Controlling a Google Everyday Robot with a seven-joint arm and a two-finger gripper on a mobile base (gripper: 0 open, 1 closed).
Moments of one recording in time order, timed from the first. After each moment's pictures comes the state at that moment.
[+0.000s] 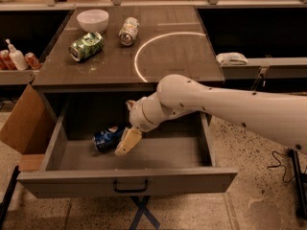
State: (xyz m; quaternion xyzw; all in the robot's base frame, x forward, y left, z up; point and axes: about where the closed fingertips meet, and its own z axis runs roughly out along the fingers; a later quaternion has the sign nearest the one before) arm 0.559 0.092 0.689 -0.63 0.67 0.20 0.33
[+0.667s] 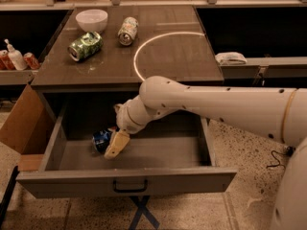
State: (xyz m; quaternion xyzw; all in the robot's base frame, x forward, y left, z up) arm 0.559 0.128 0.673 -0.65 0.66 0.20 0.30
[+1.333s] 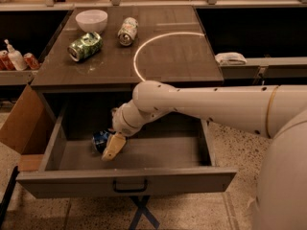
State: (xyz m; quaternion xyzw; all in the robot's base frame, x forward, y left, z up) arm 0.561 0.143 0.652 -0.66 0.67 0.20 0.29
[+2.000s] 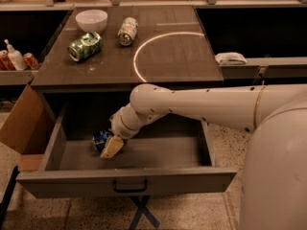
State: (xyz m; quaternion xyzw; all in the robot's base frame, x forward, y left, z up) arm 0.562 0.150 0.629 -0.66 0.67 0.21 0.27
